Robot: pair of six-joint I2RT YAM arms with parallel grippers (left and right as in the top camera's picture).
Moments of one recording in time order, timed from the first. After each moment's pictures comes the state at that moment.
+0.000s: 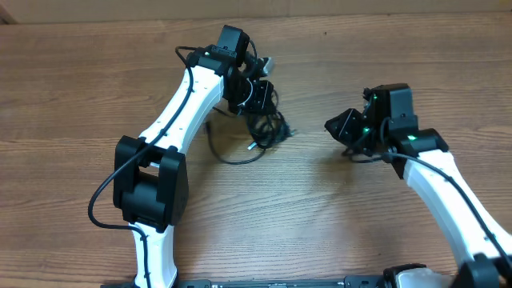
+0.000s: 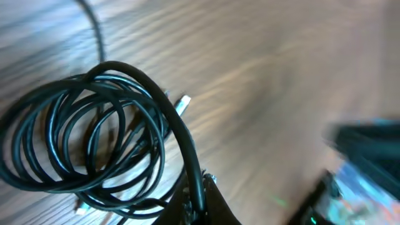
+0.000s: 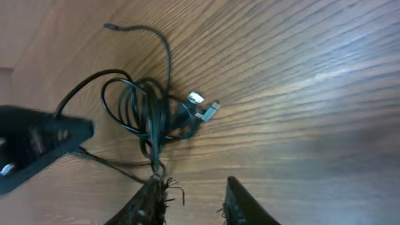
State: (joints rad) left arm -0.35 2.11 1.80 -0.97 0.65 -0.13; right arm 0.16 1.45 0.97 -0.49 -0.38 0.69
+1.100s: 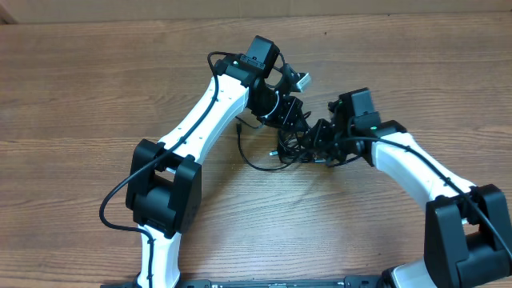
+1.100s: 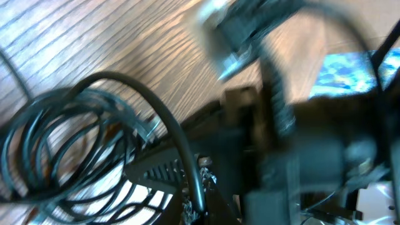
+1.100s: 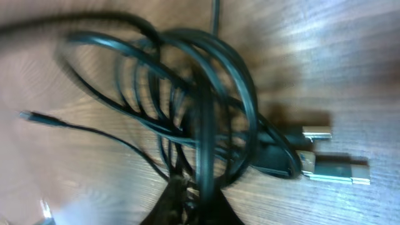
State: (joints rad) left arm -0.48 2.11 1.80 -0.98 0.82 -0.02; right arm 0.29 1.67 0.97 -0.44 -0.45 0.70
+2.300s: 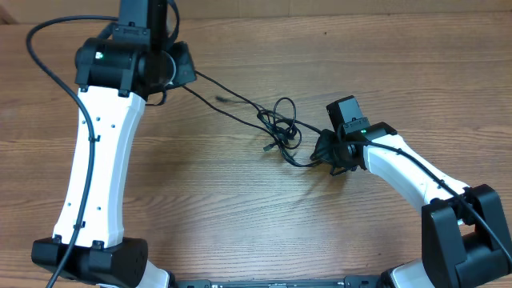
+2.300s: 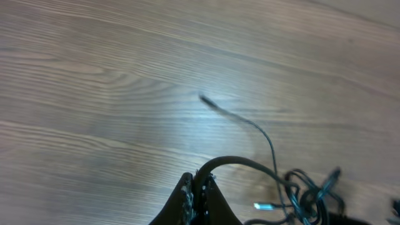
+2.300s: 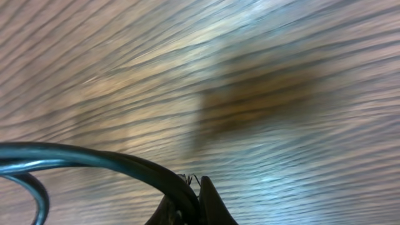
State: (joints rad) left arm -0.16 1.71 1.99 -1.27 -0.04 -0.42; right arm 0.33 1.67 0.97 -0.58 -0.05 0.72
